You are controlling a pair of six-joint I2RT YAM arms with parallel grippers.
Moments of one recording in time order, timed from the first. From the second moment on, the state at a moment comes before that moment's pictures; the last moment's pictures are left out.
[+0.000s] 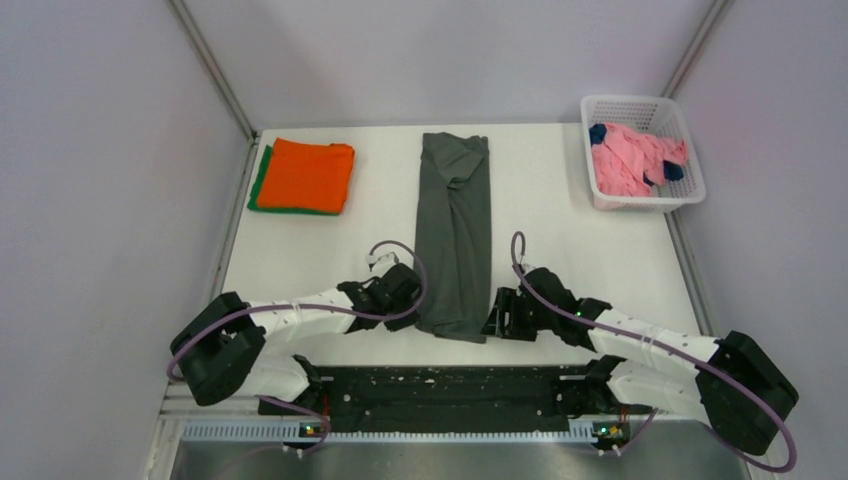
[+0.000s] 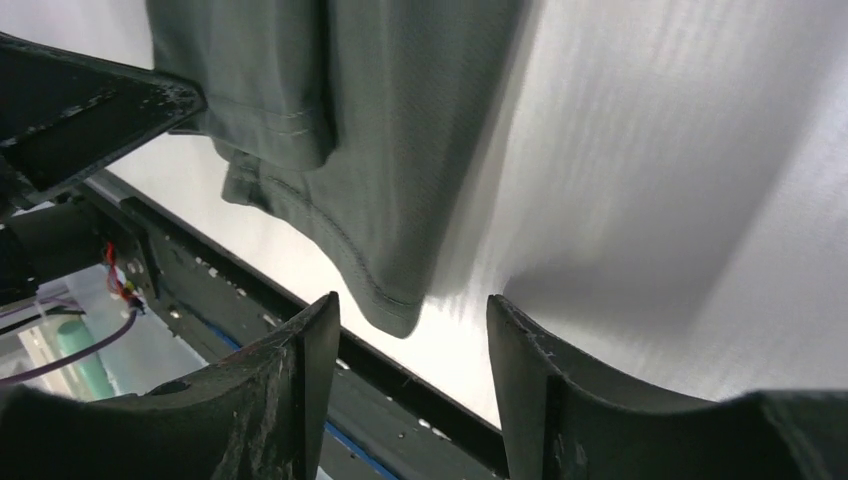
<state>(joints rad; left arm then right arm) -0.90 1.34 0.58 -0.28 -0.15 -1.17 0.76 1.04 0.33 -0.15 -0.22 0.85</state>
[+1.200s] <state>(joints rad) -1.08 1.25 0.64 -0.35 -0.07 -1.15 0.84 0.82 0.38 -0.33 -0.36 0.82</state>
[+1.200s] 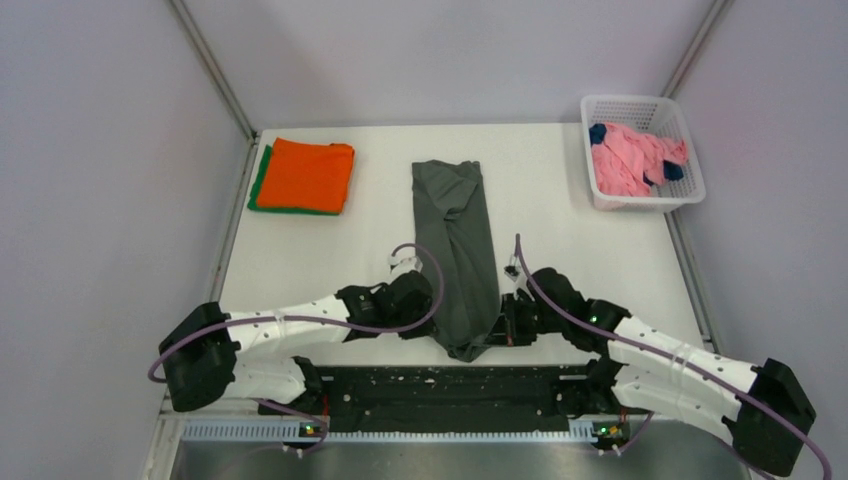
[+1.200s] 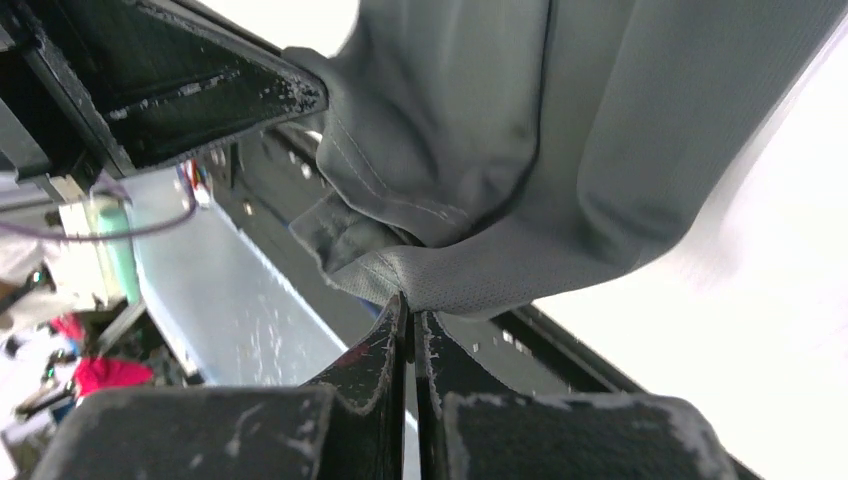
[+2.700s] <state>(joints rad) -0.51 1.86 1.31 -0.42 -0.04 -0.78 0.37 1.75 1.02 -0.01 -0.35 0.62</state>
